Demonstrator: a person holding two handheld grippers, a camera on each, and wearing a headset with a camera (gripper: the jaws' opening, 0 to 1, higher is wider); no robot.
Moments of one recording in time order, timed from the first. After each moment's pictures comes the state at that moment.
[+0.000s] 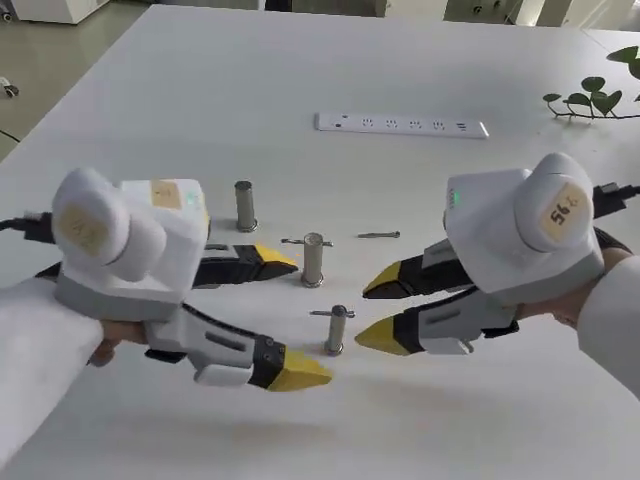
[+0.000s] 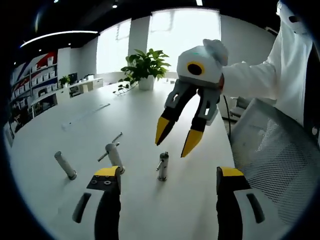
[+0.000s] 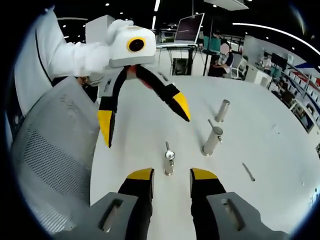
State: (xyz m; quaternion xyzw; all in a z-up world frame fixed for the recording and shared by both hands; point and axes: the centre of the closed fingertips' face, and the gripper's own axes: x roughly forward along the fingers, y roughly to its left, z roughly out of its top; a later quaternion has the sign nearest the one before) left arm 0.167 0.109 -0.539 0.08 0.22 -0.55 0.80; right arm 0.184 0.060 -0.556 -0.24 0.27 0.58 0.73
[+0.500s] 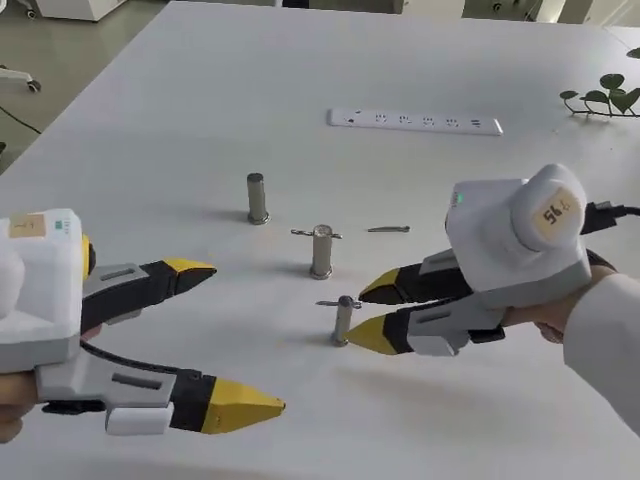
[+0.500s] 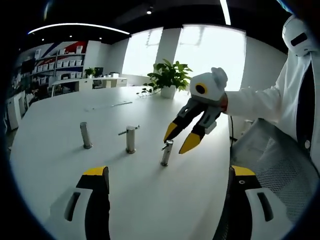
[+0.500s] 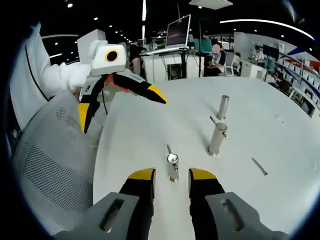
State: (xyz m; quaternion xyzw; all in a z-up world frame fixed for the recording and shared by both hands) left arm 0.144 0.154 -0.533 0.01 0.22 -0.48 0.85; right arm 0.183 0.076 -0.568 -0.19 0.28 0.58 0.74
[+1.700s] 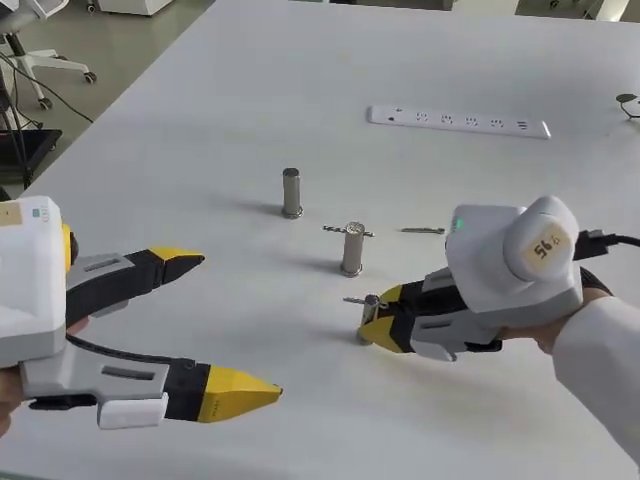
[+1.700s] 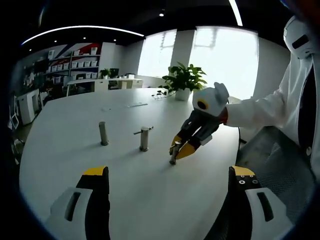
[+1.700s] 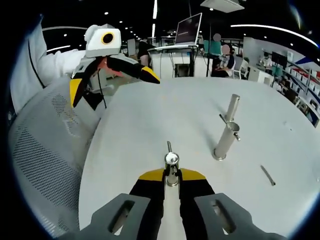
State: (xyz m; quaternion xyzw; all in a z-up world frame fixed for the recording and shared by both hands) left arm 0.138 0.172 -0.519 0.00 0.22 -0.42 0.88; right arm 0.185 0.089 -0.590 -0.21 0.26 0.61 0.72
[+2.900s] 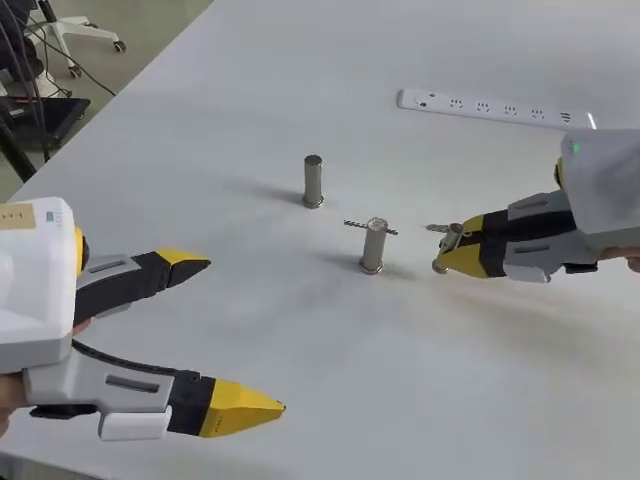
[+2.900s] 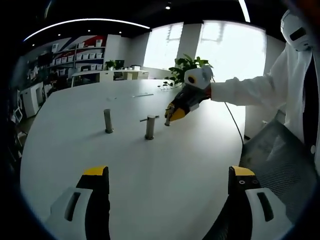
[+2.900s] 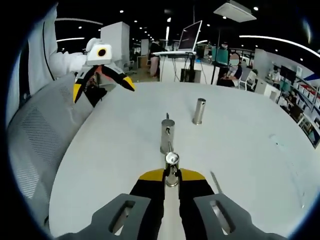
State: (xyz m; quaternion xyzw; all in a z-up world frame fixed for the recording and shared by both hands) left arm 0.140 0.187 -0.540 0.01 0.26 -0.39 0.88; right arm 0.269 0.050 -0.572 -0.24 0.21 0.64 0.70
